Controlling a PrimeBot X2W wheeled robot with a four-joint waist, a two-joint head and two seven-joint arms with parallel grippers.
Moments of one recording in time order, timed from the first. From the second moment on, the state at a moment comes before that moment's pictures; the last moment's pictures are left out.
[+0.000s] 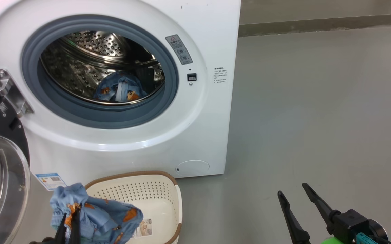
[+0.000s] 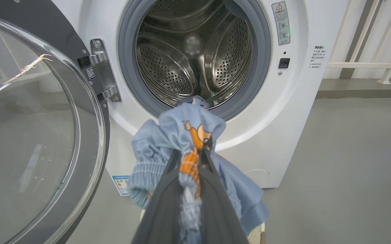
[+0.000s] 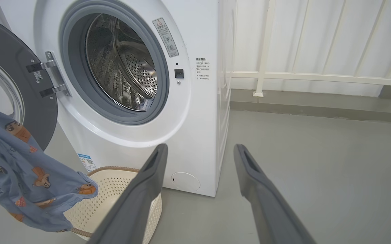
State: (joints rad) left arm 0.16 0.18 -0.15 -0.04 -0.26 0.14 -0.11; right arm 0.13 -0.05 0.08 -0.09 0.11 0.12 -0.08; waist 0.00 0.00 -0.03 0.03
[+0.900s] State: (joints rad) left arm 0.09 0.19 -0.17 0.04 -0.29 0.13 -0.11; right arm 0.12 -0.05 0.10 -0.09 0.11 0.12 -0.07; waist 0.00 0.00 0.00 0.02
